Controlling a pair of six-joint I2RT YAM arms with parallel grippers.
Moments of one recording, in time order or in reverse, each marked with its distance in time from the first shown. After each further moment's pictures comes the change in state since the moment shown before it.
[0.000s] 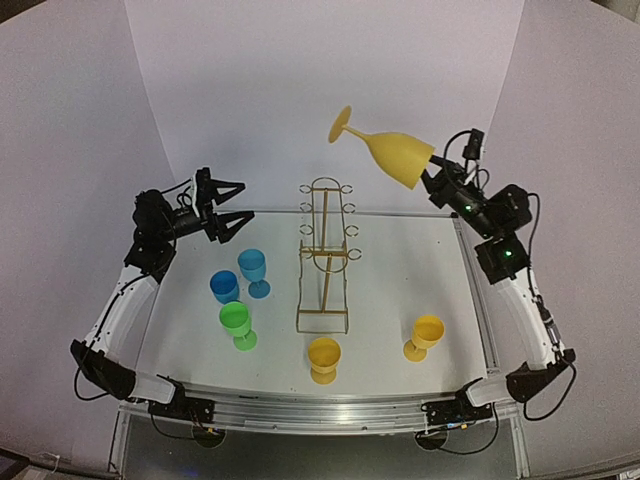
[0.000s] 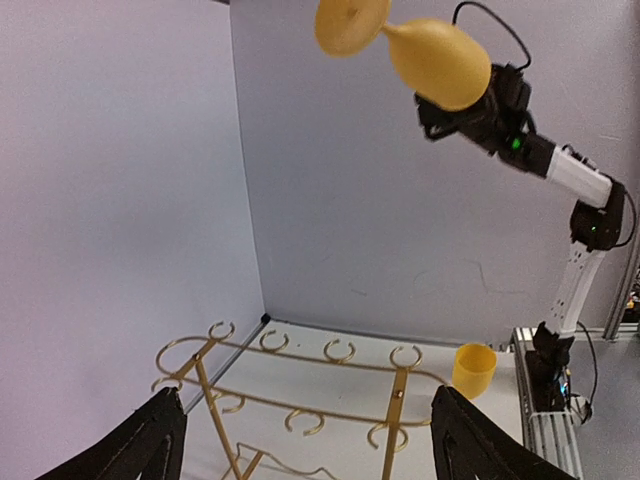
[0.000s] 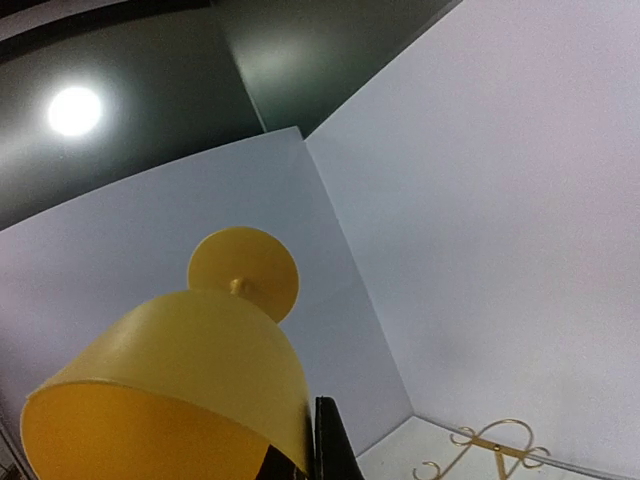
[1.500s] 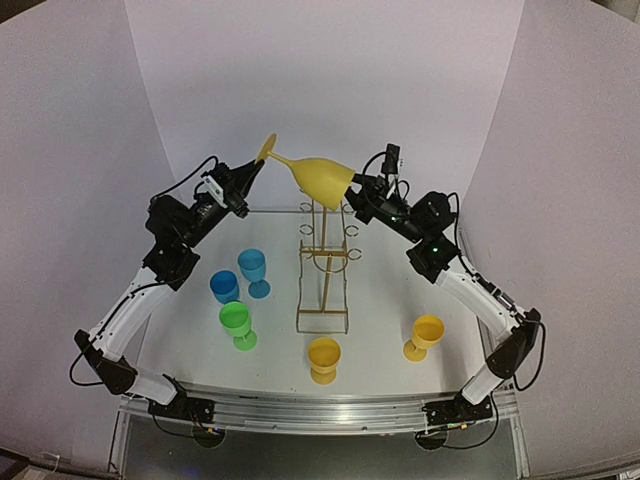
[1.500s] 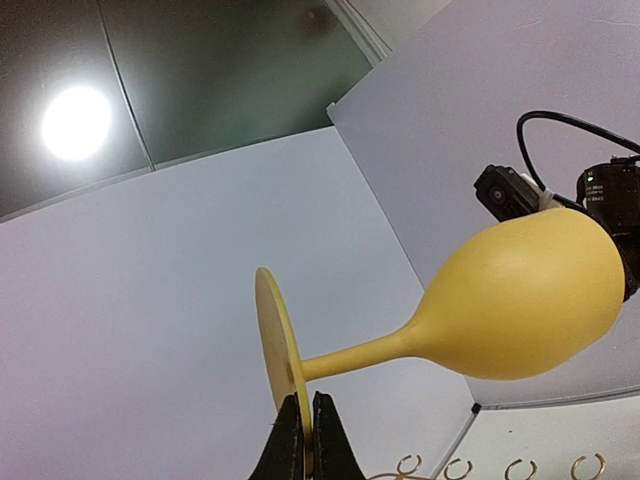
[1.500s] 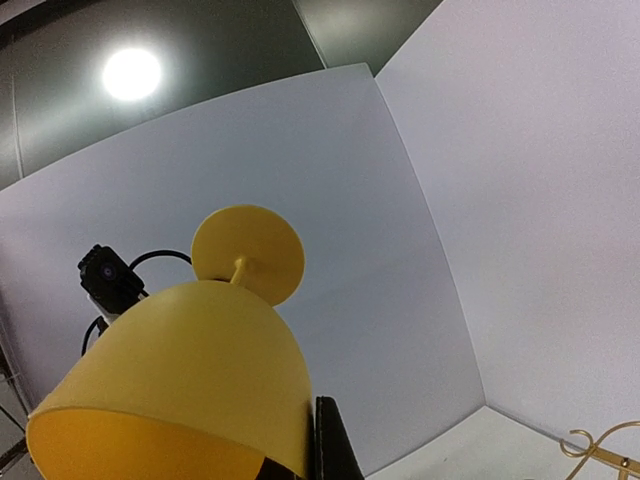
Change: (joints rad) left arm -0.313 0.063 0.140 0.220 -0.632 0.455; right arm 0.276 0.279 -0.057 0.362 0.034 -0.039
